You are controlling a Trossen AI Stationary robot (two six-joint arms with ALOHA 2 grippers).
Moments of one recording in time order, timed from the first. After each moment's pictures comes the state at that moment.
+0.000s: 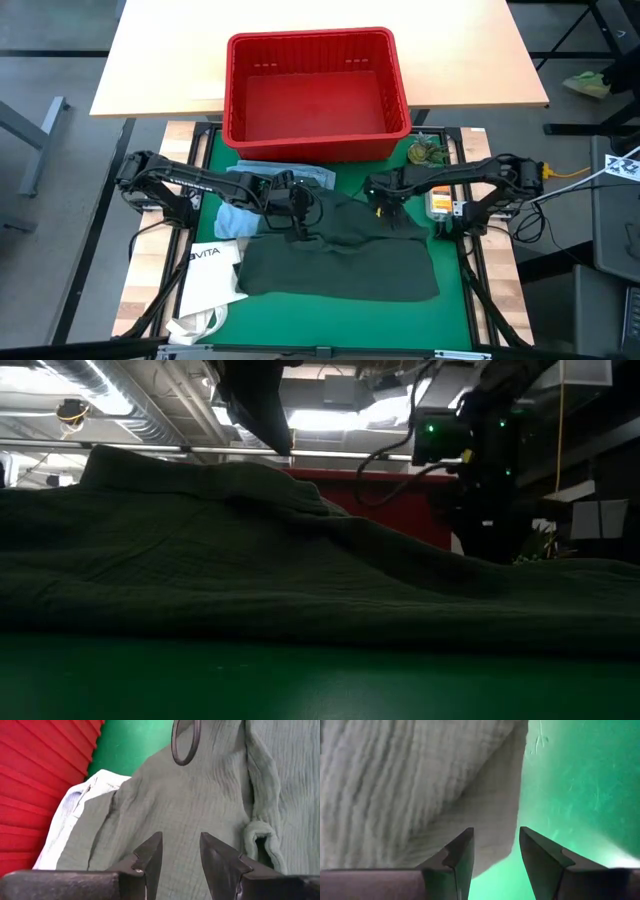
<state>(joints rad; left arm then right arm) -0.12 1.57 1.33 -0.76 -0.34 -0.28 -0.28 1.55 0.91 -0.82 0.05 -0.42</state>
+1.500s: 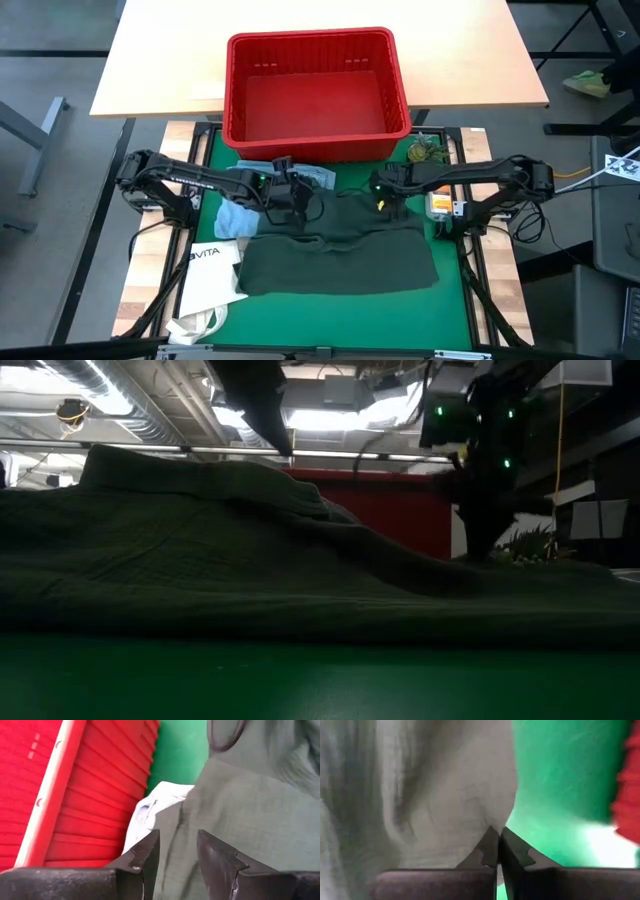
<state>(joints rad) -0.10 1.57 1.33 -0.76 -0.60 -0.07 -0.31 1.46 0.87 -0.79 0.21 -0.31</state>
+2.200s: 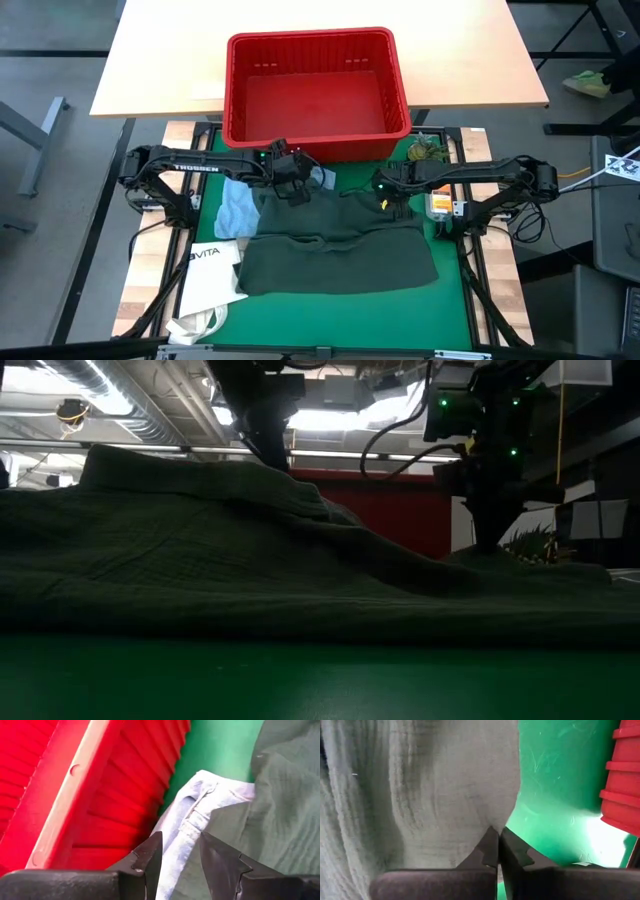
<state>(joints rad) 0.10 1.57 1.33 -0.77 -0.50 -0.12 -0.31 1.42 0.92 -0.90 0.21 -0.31</state>
